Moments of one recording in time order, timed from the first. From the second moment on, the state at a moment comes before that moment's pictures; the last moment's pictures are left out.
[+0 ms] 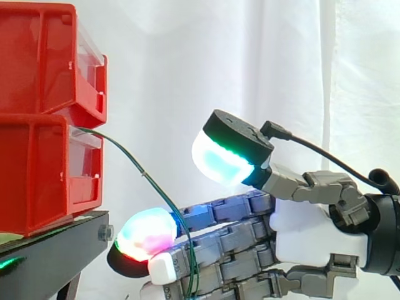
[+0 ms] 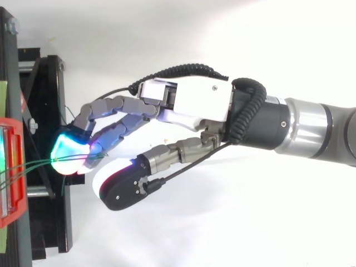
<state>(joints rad) 0.17 -2.39 -1.24 -2.55 -1.27 -0.09</state>
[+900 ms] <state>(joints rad) 0.12 -2.39 -1.18 -2.71 -1.31 -0.01</state>
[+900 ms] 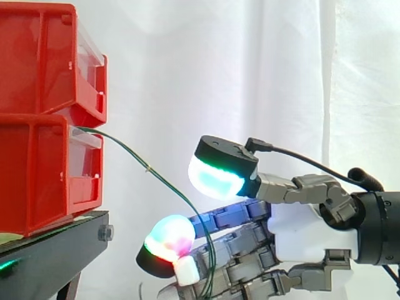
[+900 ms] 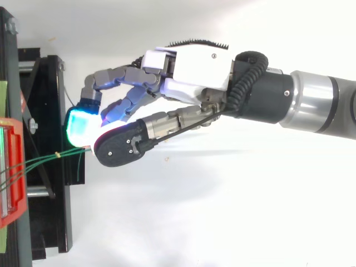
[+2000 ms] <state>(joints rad) 0.15 -2.38 -1.12 -2.77 -1.30 -0.06</state>
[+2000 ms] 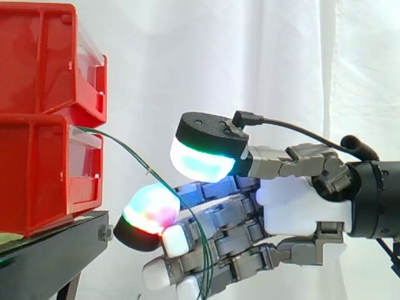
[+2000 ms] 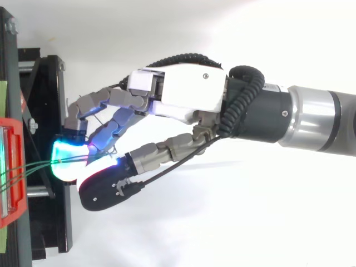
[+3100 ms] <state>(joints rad) 0.11 -2.36 -1.11 -2.82 -1.32 -0.09</state>
